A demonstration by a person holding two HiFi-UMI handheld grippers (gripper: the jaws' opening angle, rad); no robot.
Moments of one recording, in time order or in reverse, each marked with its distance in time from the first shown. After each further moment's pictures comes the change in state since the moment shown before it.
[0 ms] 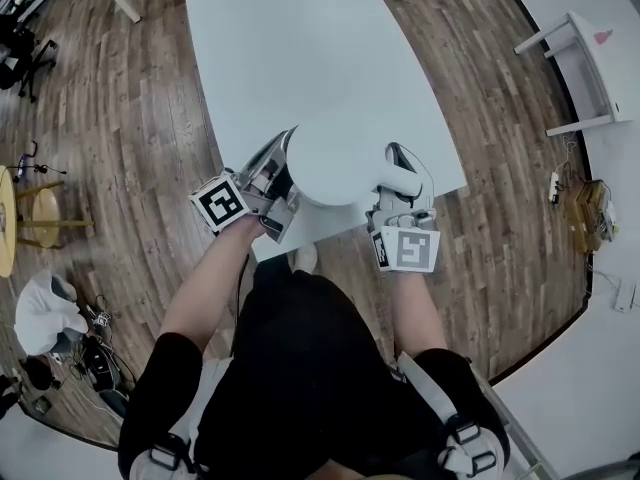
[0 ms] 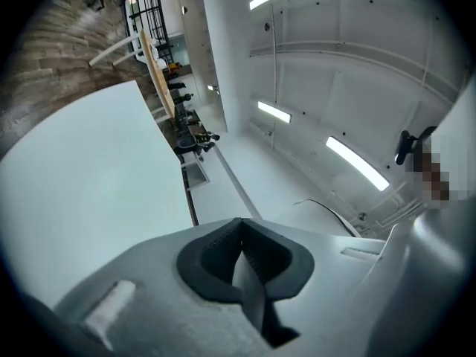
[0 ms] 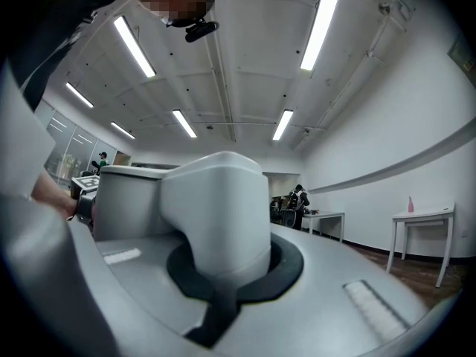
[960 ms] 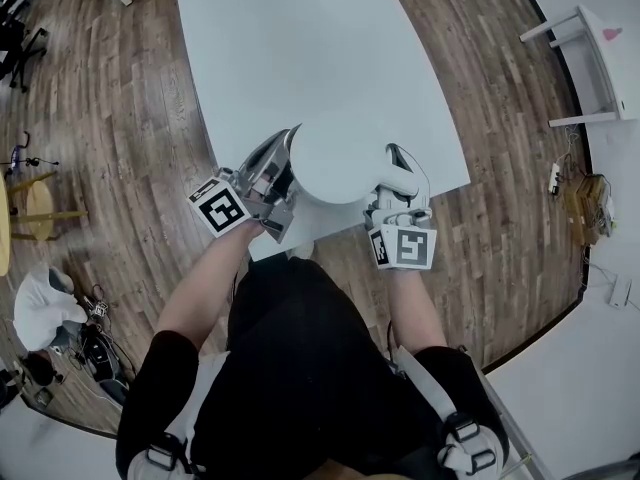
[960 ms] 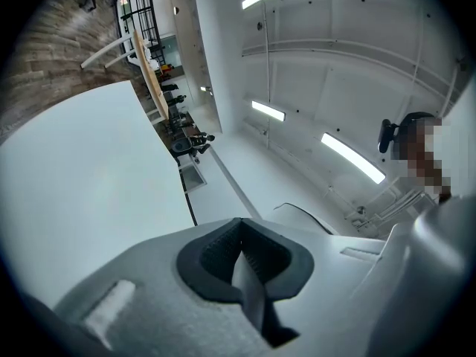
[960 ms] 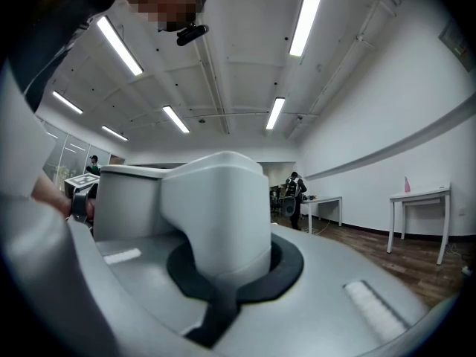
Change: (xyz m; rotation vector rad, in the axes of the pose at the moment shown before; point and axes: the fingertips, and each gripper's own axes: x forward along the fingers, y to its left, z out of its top) left arm 0.005 0.014 -0.007 0.108 0.013 -0.003; right arm 0.003 -0.007 -0.049 0.090 0.075 -0.014
